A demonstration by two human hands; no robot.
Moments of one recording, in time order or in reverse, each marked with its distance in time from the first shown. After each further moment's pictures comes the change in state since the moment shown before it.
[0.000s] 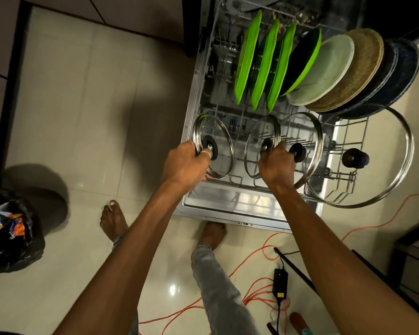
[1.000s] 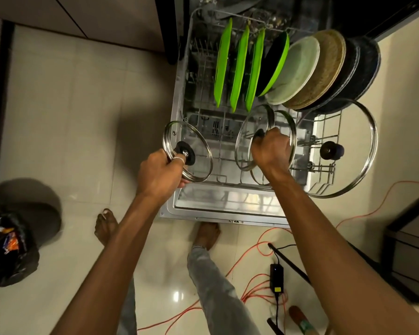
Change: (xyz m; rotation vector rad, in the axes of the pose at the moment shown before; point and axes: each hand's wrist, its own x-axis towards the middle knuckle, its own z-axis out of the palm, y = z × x) left_hand -0.029 0.003 -0.008 -0.127 0.070 -0.069; right_hand 0.001 -0.012 -0.056 0.024 0.071 -0.016
